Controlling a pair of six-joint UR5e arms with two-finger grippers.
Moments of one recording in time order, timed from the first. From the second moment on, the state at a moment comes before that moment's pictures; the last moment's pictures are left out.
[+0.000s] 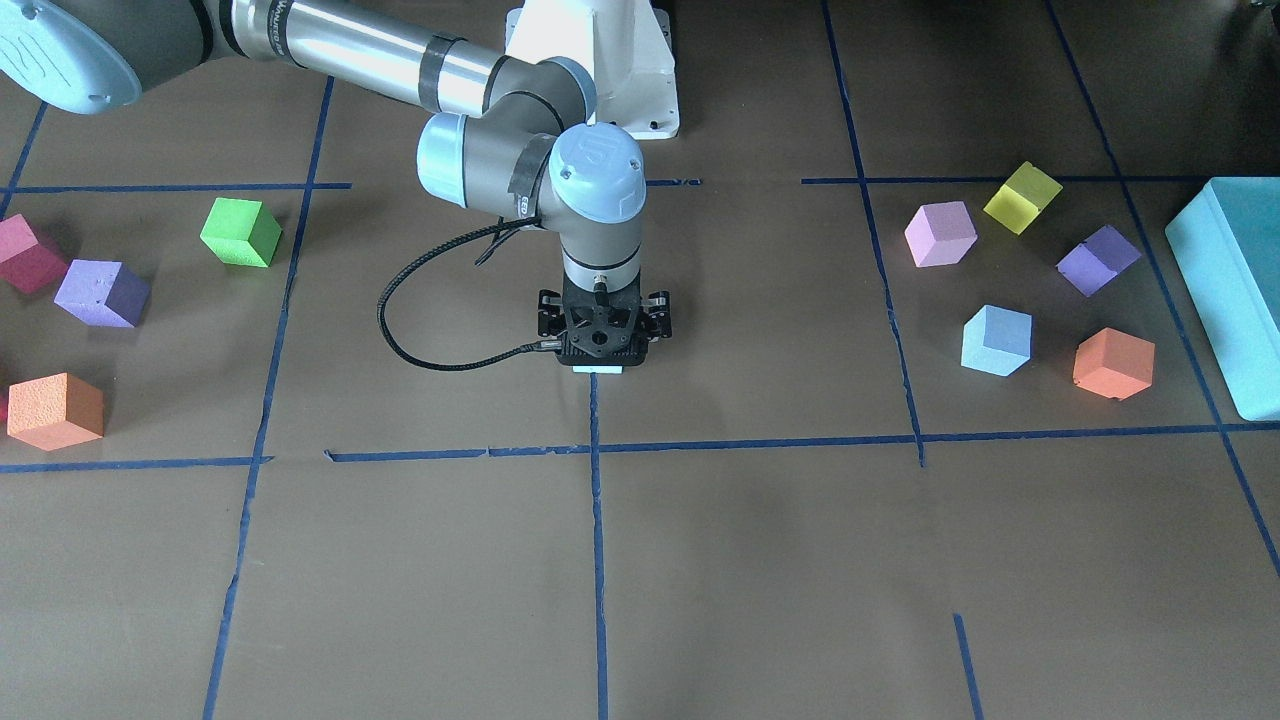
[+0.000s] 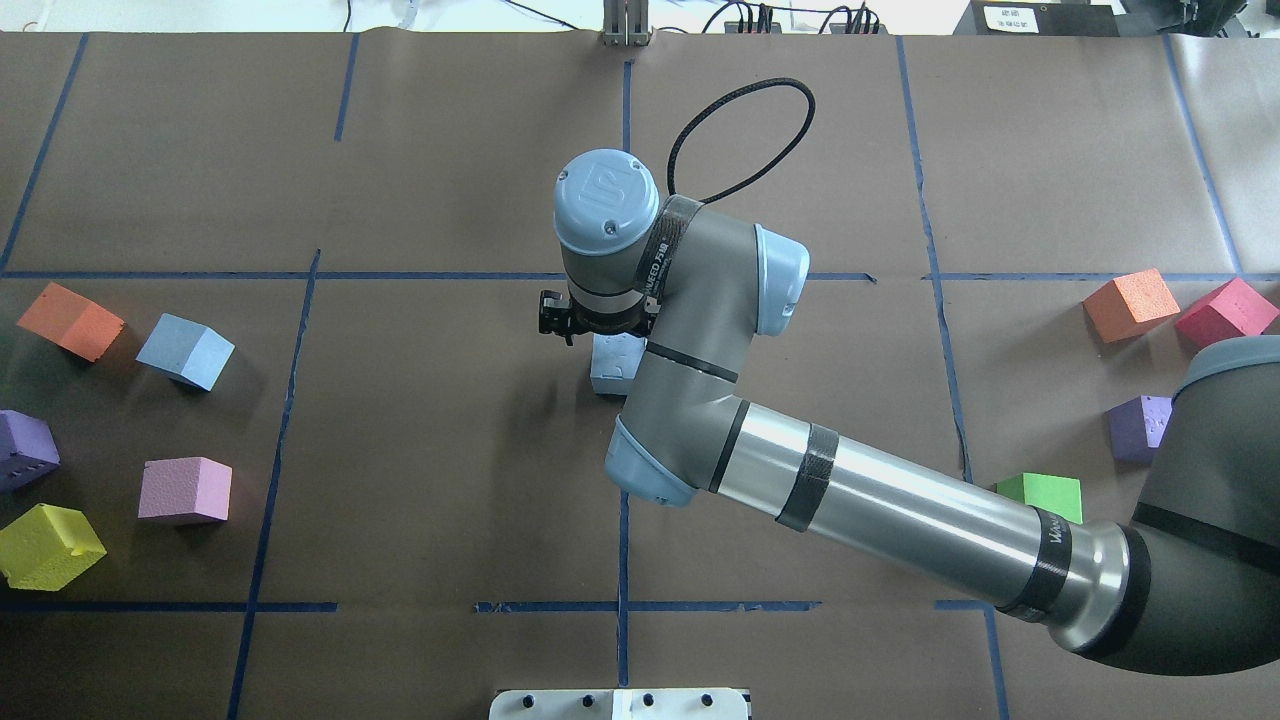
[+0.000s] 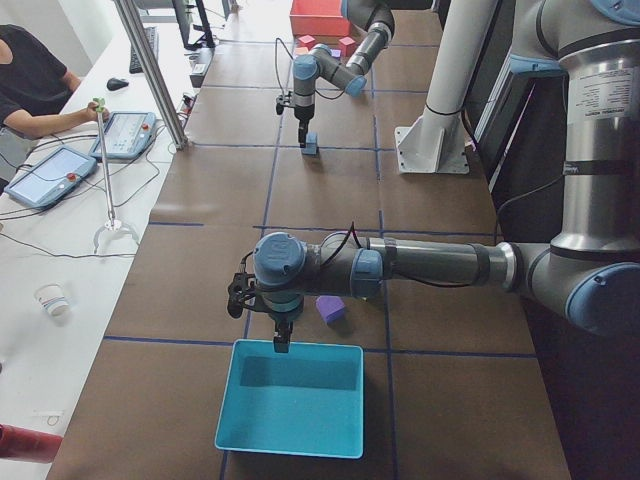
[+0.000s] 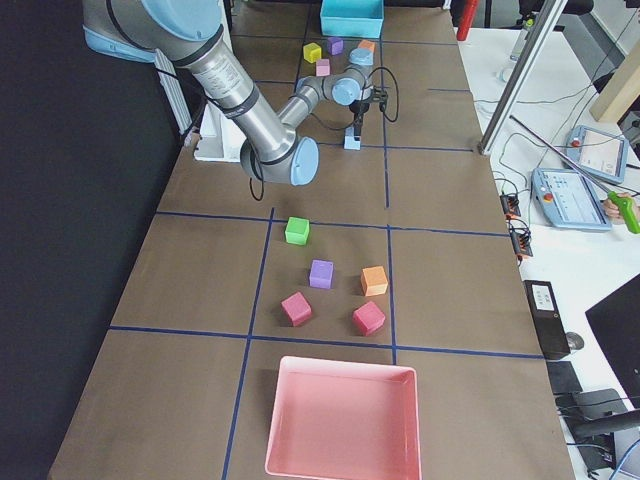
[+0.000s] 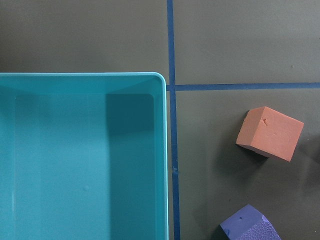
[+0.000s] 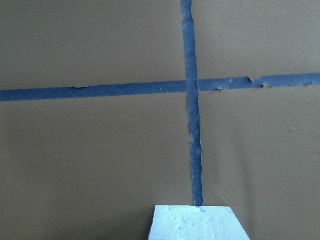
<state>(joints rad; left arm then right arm) -1.62 -1.49 -1.70 -1.56 -2.43 0.04 0.54 -0.62 1.29 -1.49 1.89 1.24</state>
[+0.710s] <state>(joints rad) -1.62 -1.50 -1.73 -1.55 -2.43 0.02 0.61 -0.62 1.66 -1.92 1.93 1.21</state>
